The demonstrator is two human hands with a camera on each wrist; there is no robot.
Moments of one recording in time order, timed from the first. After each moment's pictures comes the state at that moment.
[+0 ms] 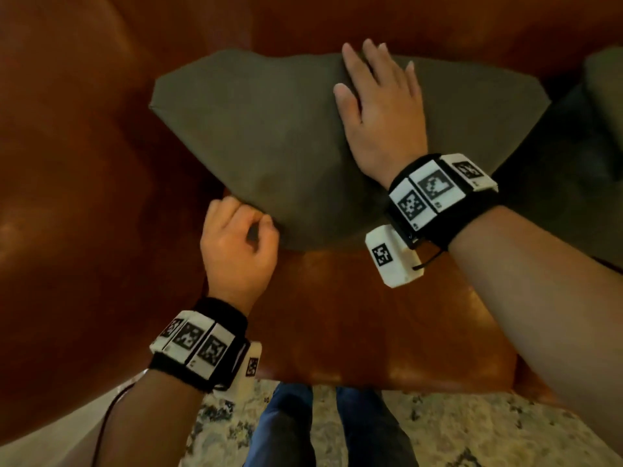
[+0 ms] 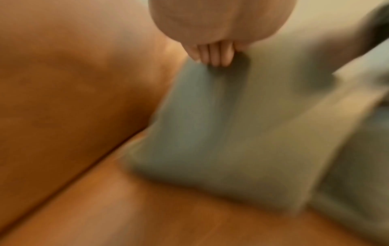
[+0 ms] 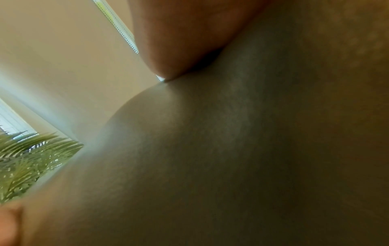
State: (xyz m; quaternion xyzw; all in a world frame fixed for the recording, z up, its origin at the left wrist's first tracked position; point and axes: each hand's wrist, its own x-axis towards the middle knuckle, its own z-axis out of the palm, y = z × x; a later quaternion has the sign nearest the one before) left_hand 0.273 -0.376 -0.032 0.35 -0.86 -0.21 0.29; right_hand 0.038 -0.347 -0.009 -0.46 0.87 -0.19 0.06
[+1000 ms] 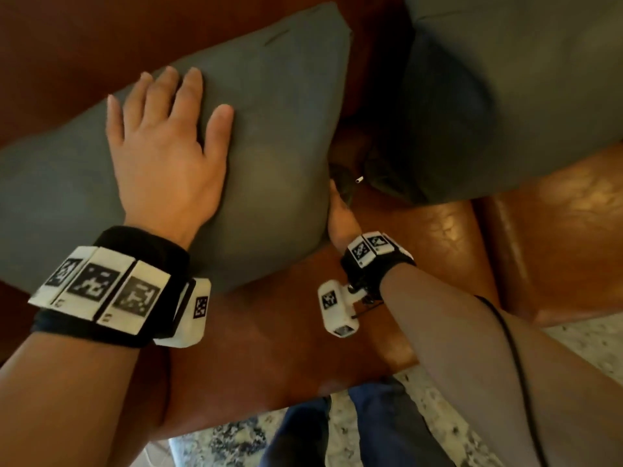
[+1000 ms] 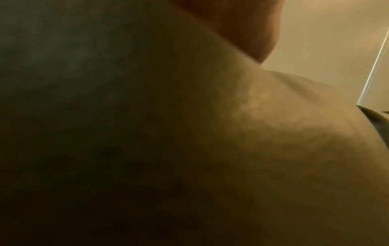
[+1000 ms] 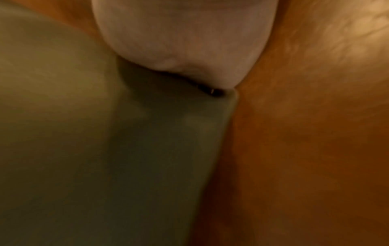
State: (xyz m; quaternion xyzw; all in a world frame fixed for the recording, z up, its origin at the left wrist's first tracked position) left_hand 0.096 -0.402 -0.001 0.26 -0.96 -0.06 0.05; right_hand 0.036 -0.229 -0.140 0.13 0.72 -0.50 0.46
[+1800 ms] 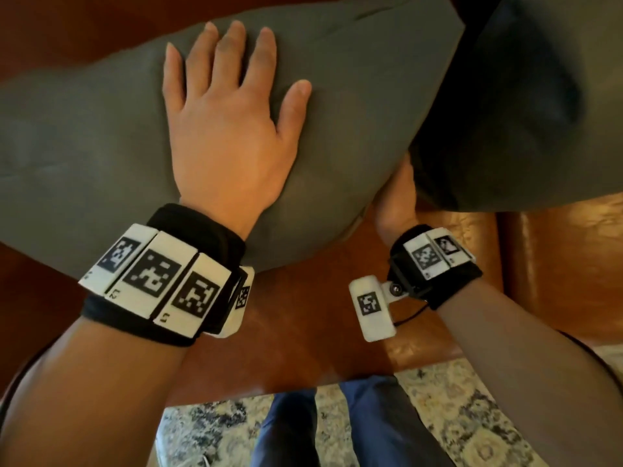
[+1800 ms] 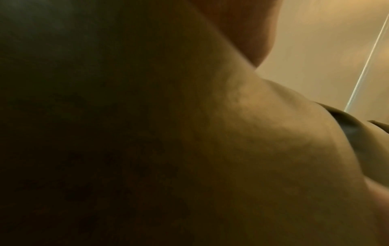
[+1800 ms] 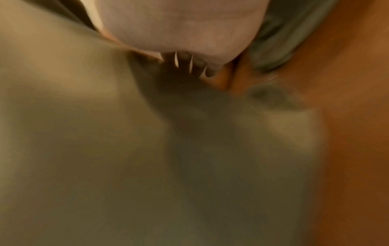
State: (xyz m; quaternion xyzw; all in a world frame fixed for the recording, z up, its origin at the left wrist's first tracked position) left_hand 0.086 -0.382 -0.012 0.26 -0.96 -0.02 0.03; right_hand 0.020 -0.221 -0.134 0.03 0.81 -0.52 0.27
